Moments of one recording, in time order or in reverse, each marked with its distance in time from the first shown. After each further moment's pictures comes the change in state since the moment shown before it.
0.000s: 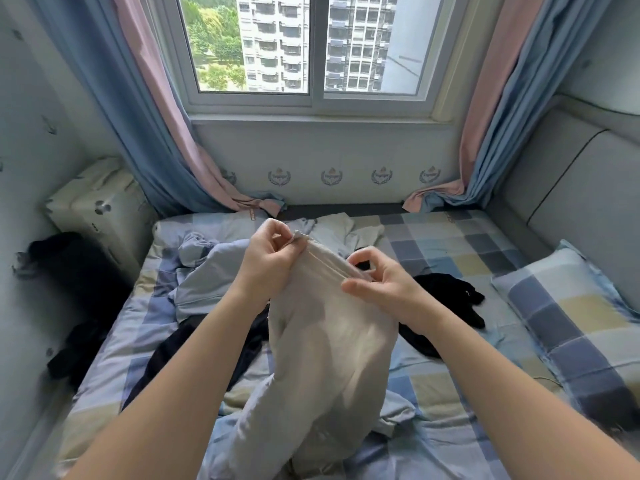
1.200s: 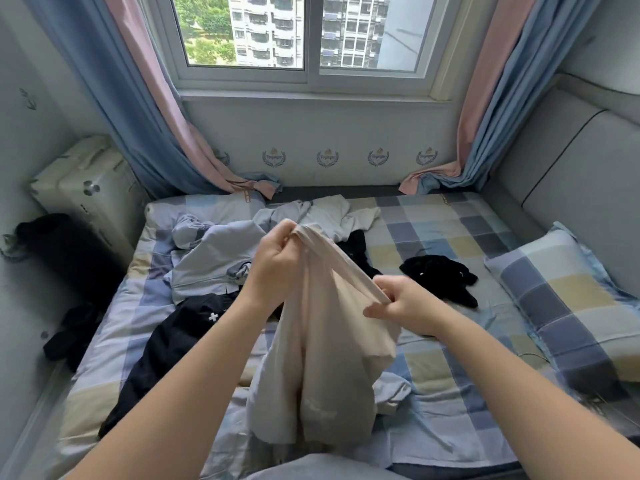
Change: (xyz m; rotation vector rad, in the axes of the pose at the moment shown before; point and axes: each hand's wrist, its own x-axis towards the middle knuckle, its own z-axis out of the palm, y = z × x) left_hand -0.024 -0.020 0.006 0.093 -0.093 0.153; right_hand -0.020 0.059 -0.014 -0.469 -0.031 0.165
